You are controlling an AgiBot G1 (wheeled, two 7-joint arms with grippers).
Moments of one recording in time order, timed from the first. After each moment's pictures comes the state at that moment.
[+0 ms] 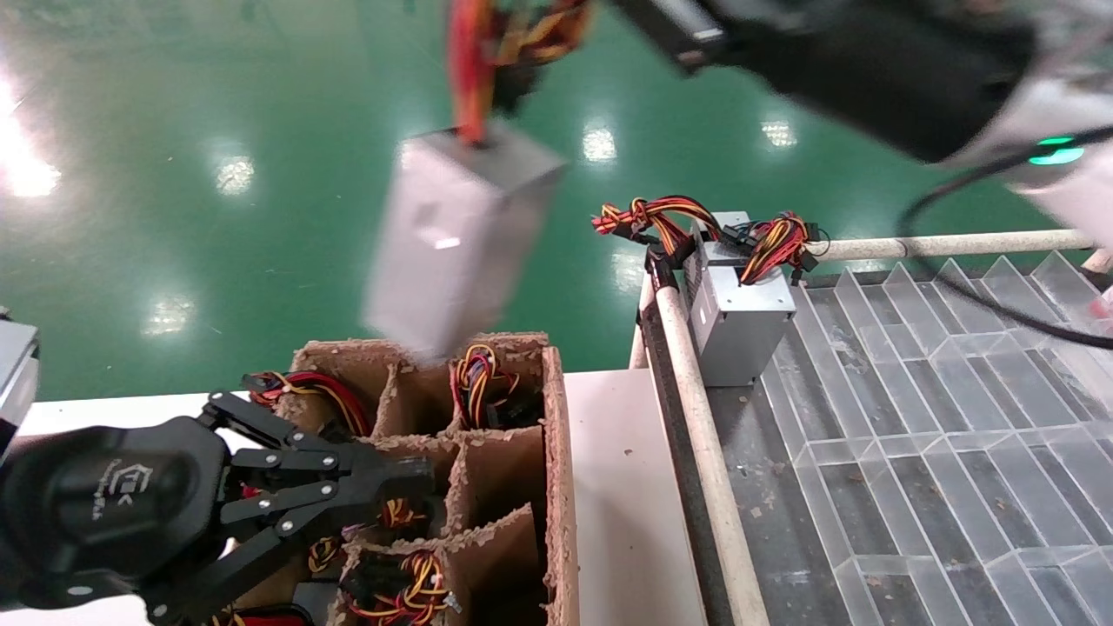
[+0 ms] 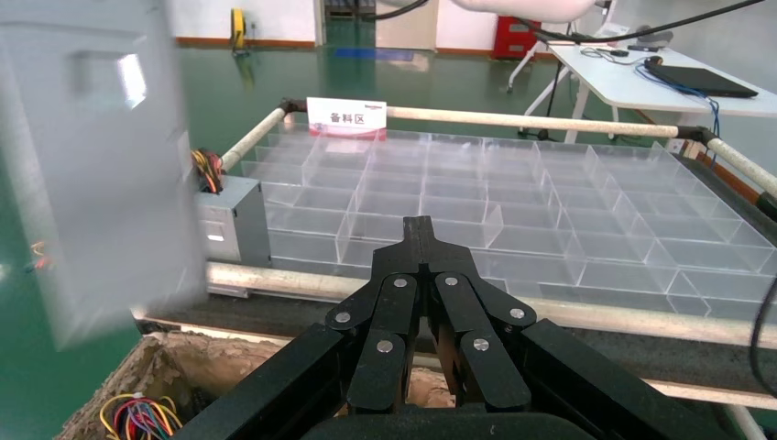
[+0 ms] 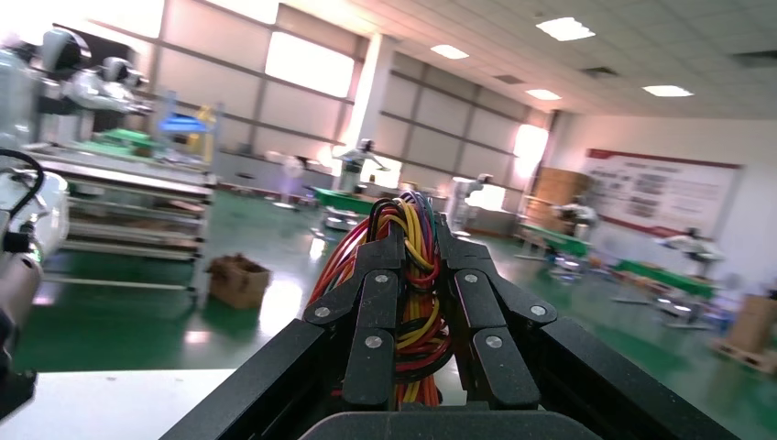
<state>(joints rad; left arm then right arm) -1.11 0.56 0.40 -1.27 0.65 1.45 -0.12 1.77 -1.07 -0.58 0.29 -0.60 -1.58 -0.33</state>
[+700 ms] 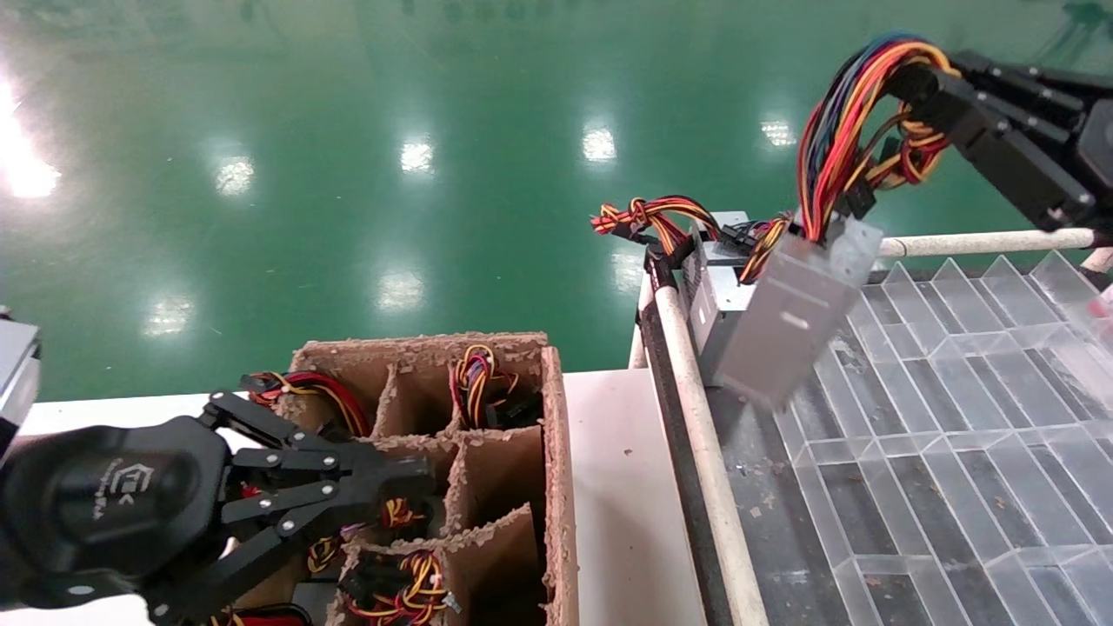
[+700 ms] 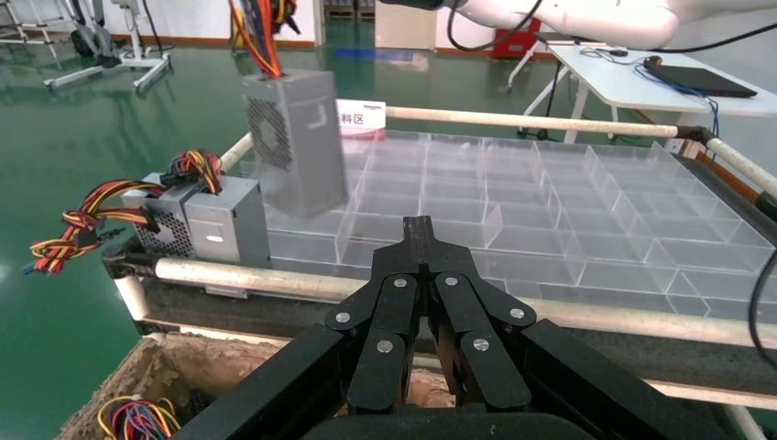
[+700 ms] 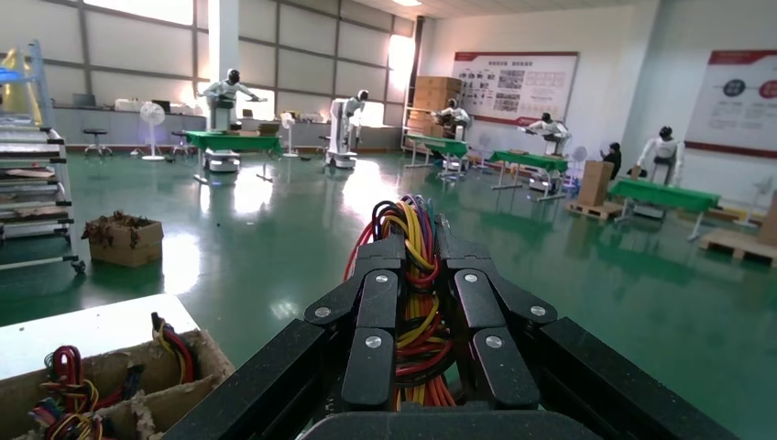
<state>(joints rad) -1.11 0.56 0.40 -1.27 0.65 1.45 -0.12 1.35 -0.60 -0.48 0.69 -0.40 -1.40 -0.22</state>
